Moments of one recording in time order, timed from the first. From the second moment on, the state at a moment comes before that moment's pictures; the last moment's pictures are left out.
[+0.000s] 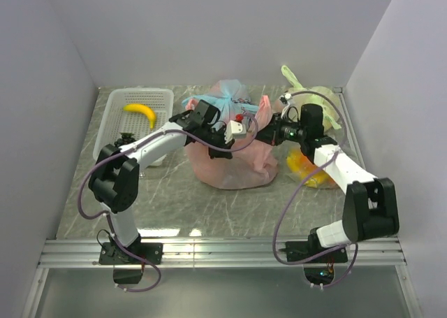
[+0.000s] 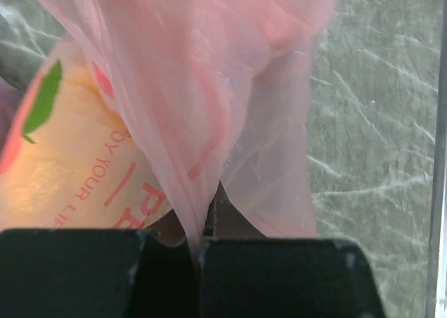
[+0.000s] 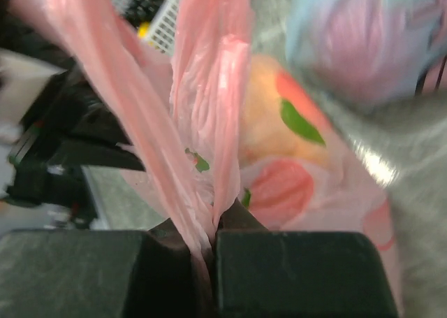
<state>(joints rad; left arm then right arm) -0.61 1.81 1.46 -0.59 0.68 0.63 0.16 1.40 0.90 0.10 -0.82 0.29</state>
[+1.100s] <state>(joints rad) -0.64 1.85 1.25 -0.39 0.70 0.42 0.20 1.74 1.04 -0.21 -0.69 0.28</state>
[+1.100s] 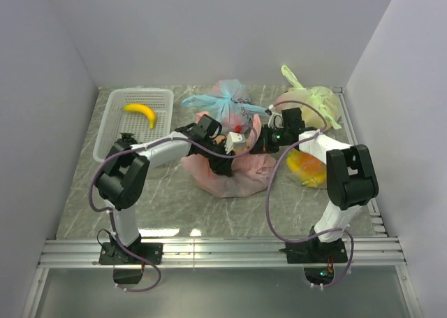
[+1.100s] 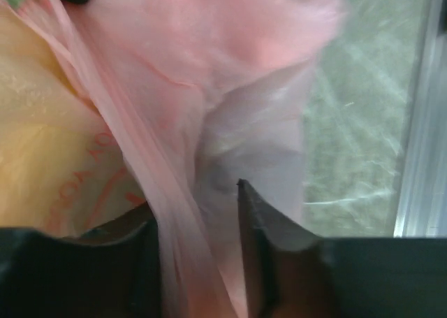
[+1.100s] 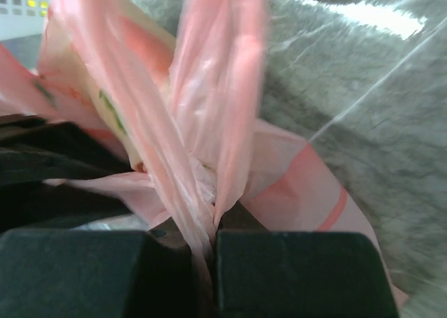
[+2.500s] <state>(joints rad) -0.23 1.54 1.50 -0.46 0.88 -0.06 0.31 1.62 1.08 -0.29 -0.53 -0.09</state>
